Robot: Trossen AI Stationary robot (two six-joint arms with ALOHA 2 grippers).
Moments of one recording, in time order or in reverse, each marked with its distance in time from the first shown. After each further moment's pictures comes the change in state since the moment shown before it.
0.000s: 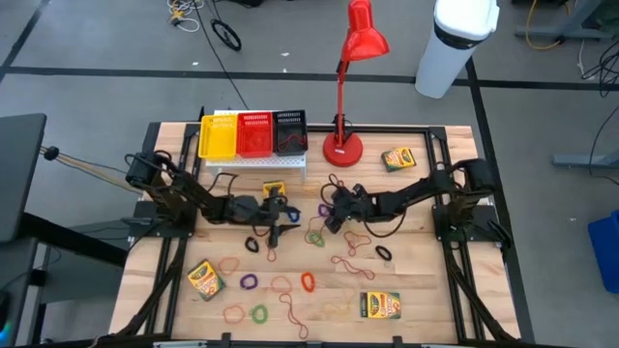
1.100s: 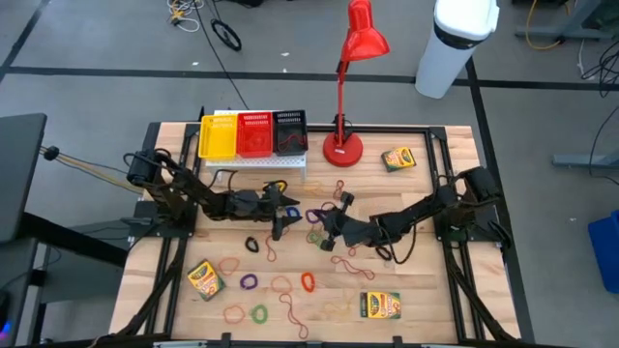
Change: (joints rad) left arm 0.061 0.000 0.003 0.015 -0.005 -0.254; right arm 0.230 -0.003 0.021 0.423 0.336 -0.628
